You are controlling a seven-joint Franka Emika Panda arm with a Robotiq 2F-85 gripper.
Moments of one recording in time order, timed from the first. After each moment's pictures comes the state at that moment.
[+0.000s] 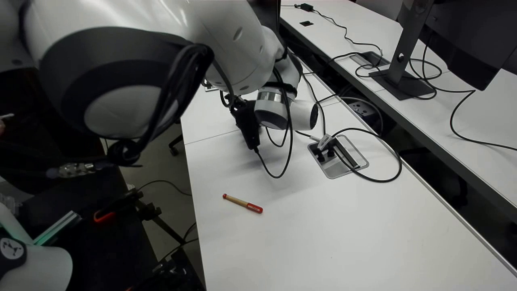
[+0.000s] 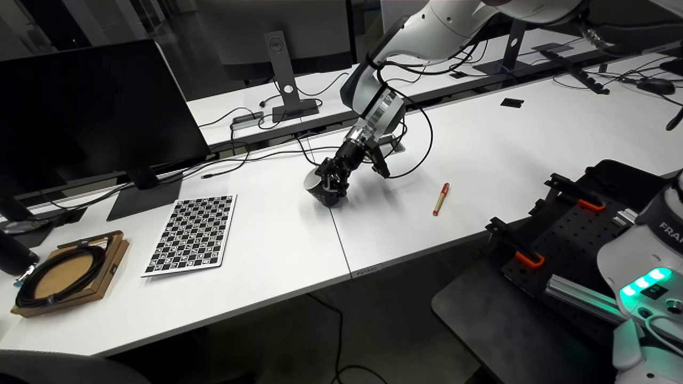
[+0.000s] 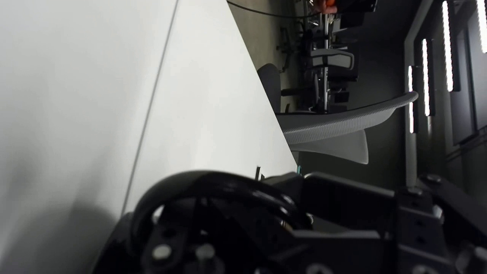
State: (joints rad) arm -0.27 1.26 0.40 -1.37 0.77 1.90 -0.83
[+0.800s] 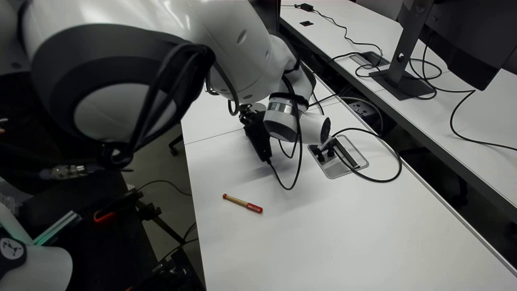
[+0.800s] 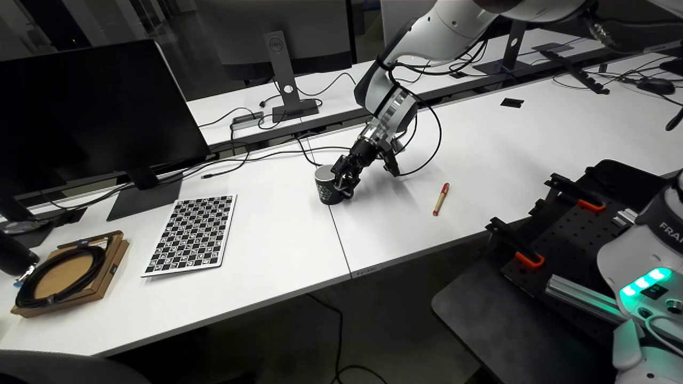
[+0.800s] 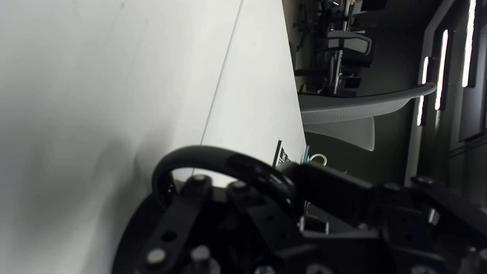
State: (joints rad) arm -0.26 1.26 0.30 -1.35 0.85 1.91 -0.99
